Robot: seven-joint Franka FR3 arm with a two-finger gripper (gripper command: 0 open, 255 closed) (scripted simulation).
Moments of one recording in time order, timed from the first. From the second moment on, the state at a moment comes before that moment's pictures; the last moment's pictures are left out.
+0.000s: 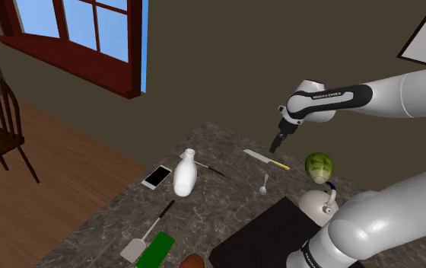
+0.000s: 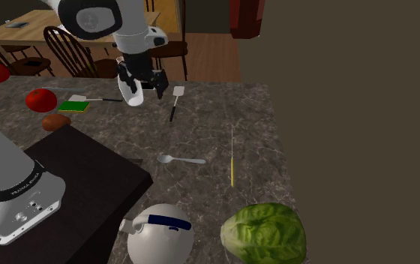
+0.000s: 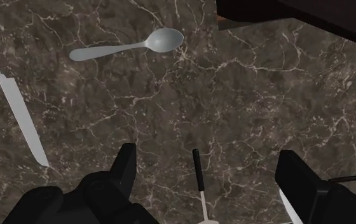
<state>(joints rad) -0.07 -0.34 -0.39 -2.51 -0.06 2.21 -0.68</state>
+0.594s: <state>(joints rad) -0.06 0.03 -0.50 -2.37 0.09 2.40 -0.97</state>
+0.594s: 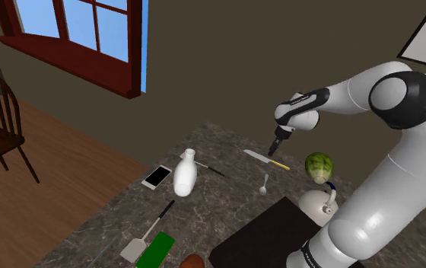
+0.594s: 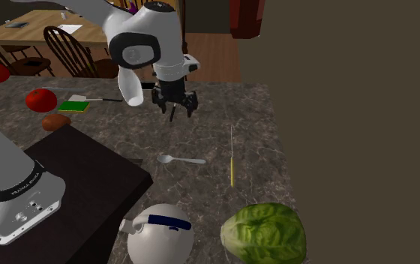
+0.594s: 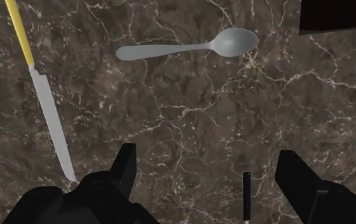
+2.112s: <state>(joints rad) -0.40 0.85 -0.35 -1.64 0.40 2.47 -1.43</state>
